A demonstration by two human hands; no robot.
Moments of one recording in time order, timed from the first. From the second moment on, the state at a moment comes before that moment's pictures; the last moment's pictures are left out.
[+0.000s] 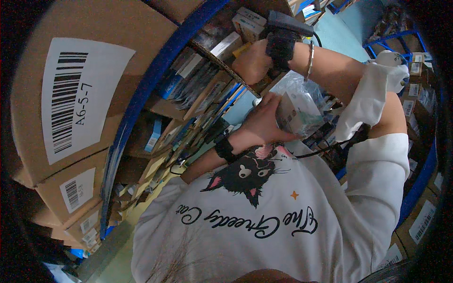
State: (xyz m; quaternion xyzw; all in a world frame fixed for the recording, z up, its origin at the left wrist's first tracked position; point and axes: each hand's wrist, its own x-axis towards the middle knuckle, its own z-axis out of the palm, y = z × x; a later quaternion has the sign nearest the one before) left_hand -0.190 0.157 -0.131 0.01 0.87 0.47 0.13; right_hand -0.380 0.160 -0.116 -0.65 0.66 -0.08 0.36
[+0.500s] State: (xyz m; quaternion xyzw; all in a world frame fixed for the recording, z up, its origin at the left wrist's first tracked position) left_hand -0.191 0.157 -0.134 0.02 0.87 0.49 0.12; right_hand -0.368 0.163 -0.153 -0.64 0.71 -0.04 0.31
